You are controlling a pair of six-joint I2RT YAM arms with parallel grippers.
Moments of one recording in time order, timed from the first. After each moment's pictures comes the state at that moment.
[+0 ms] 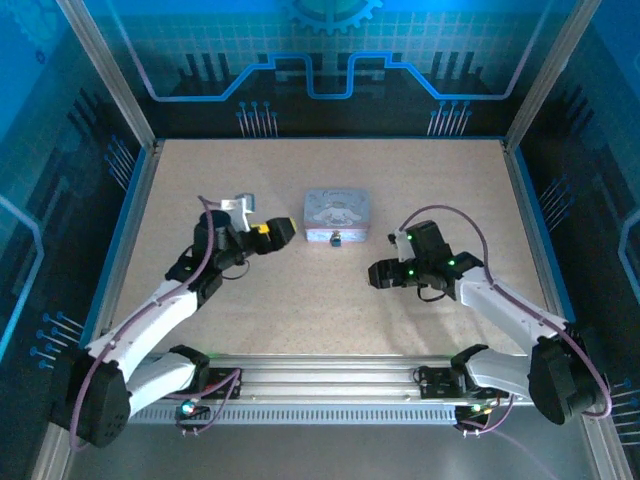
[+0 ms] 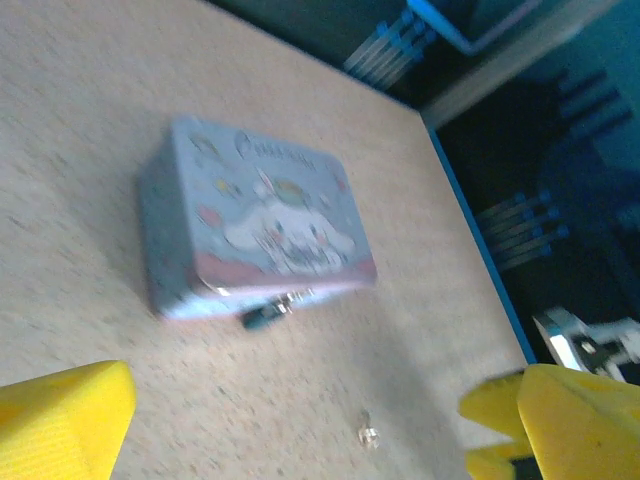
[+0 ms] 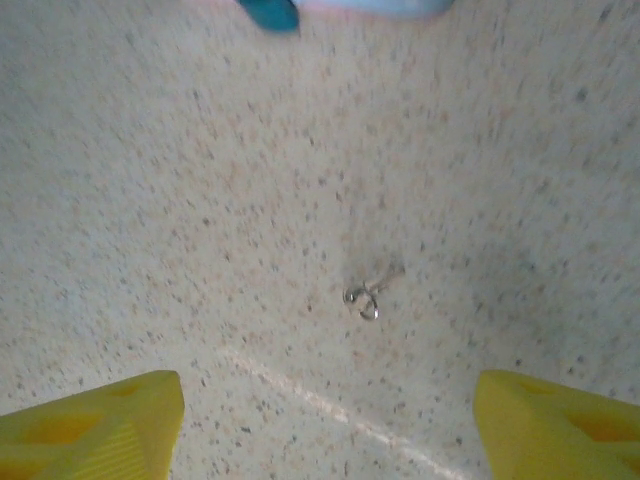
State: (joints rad) left arm -0.35 1.07 0.62 0.07 0.32 -0.68; right arm 0.44 1.19 0.68 -0.50 -0.27 0.31
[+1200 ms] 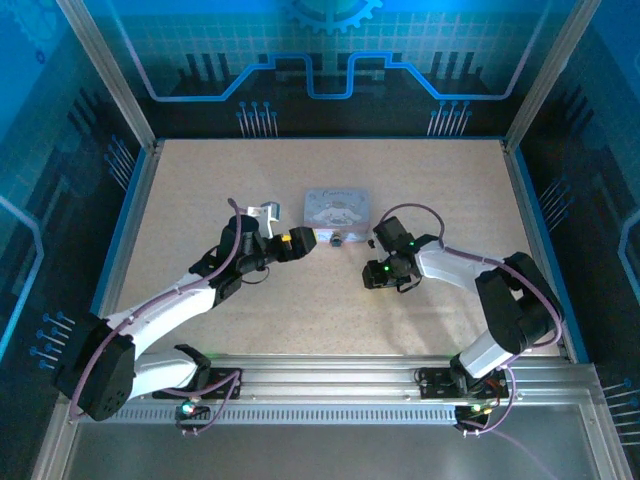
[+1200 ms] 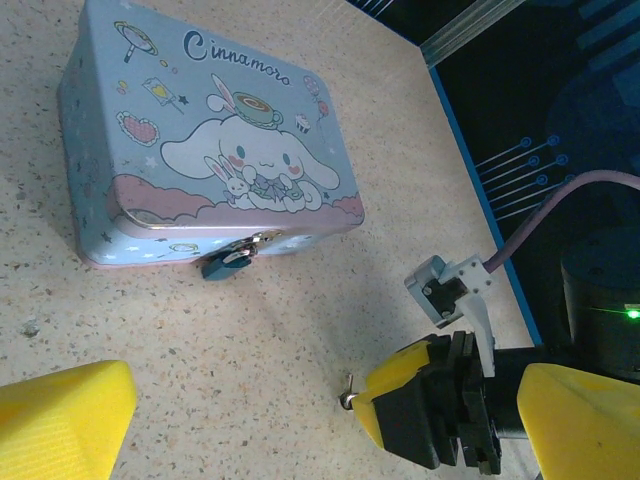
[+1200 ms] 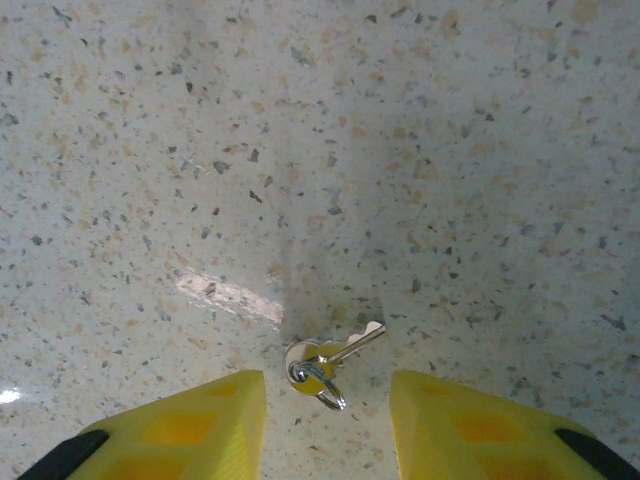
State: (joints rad) left arm -0.49 1.19 0.62 0.14 0.25 -0.74; right arm 0.52 1.58 0.83 -0.50 -0.16 0.36
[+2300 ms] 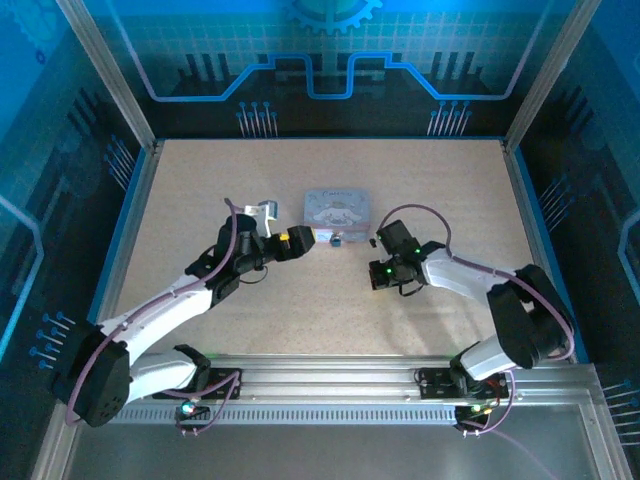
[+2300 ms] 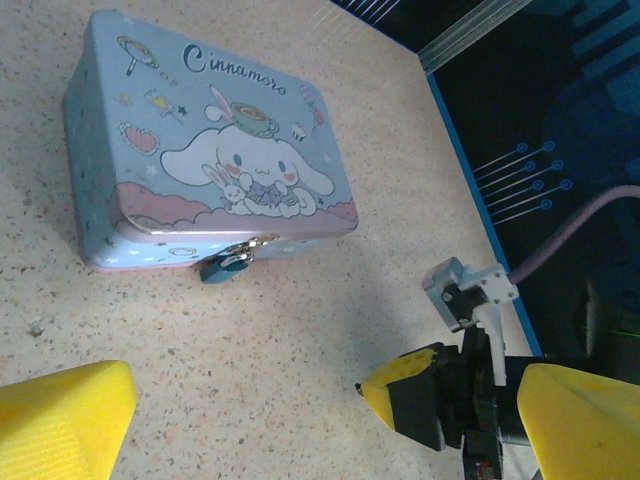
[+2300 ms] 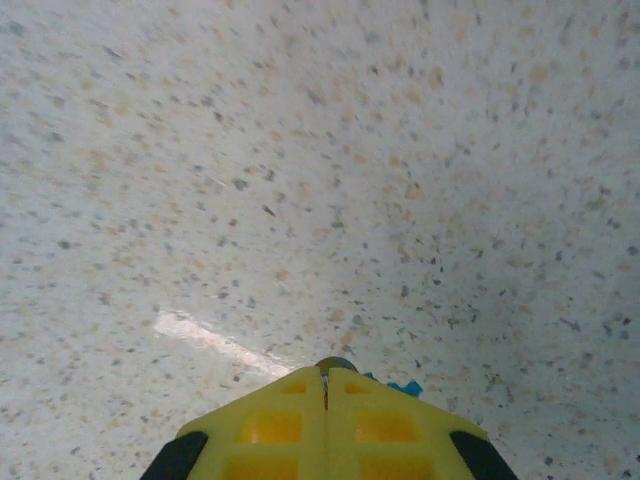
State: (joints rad) left arm -0.49 1.15 0.63 0.10 0.24 -0.74; right arm 0.53 1.47 0.76 -0.42 -0.12 0.33
